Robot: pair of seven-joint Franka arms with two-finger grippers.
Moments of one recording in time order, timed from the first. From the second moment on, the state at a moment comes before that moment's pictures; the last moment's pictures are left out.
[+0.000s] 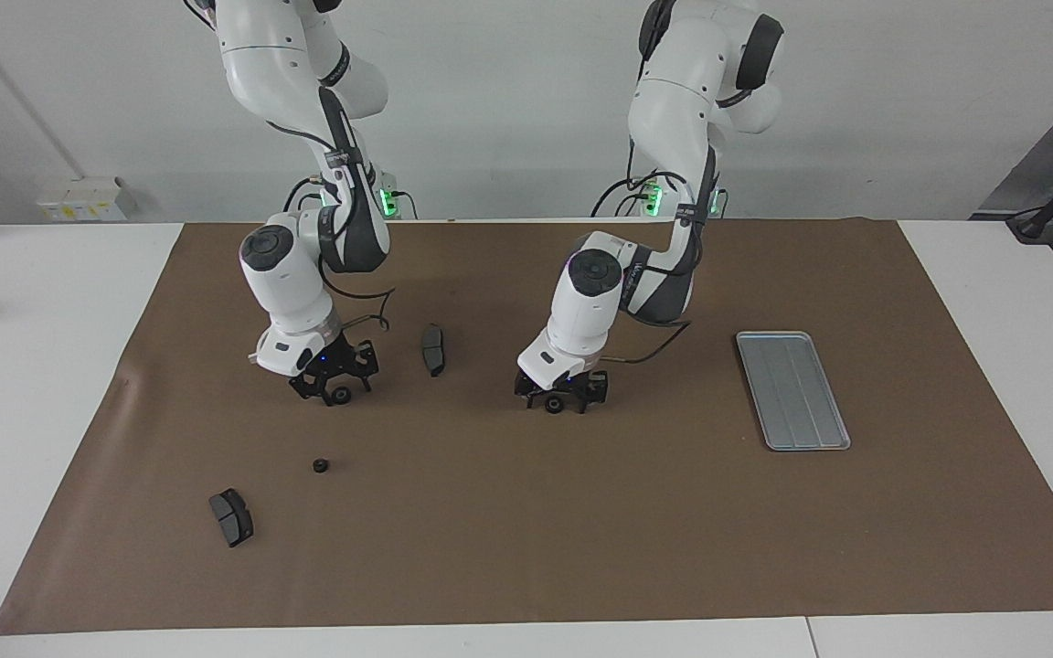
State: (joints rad) left arm -0.65 0.56 0.04 -1.67 -0.12 2.32 -0.38; right arm 0.13 0.23 -0.02 -2.22 0.12 2.54 -0.35
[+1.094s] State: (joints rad) left arm -0.63 0.43 0.16 -1.66 -0.10 2.16 -0.39; right arm 0.11 0.21 -0.02 -2.22 0.13 2.53 -0.39
